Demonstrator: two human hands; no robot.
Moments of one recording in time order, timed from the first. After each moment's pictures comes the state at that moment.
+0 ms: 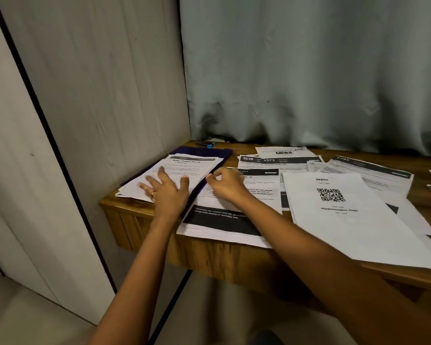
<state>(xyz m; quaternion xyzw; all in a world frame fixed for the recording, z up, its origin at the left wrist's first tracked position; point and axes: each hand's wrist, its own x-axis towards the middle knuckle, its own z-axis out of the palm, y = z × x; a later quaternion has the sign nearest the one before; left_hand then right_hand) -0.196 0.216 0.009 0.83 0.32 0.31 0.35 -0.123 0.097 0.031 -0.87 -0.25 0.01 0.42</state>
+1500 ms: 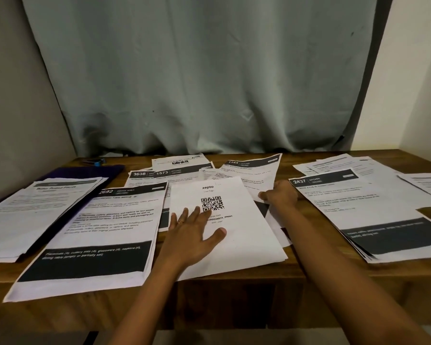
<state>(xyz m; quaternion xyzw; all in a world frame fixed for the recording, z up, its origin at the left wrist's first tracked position) -0.106 -0.026 -0.037 0.99 -0.06 0.08 0.13 0.024 -0.245 -0.010 -0.87 0.17 -0.15 0.44</state>
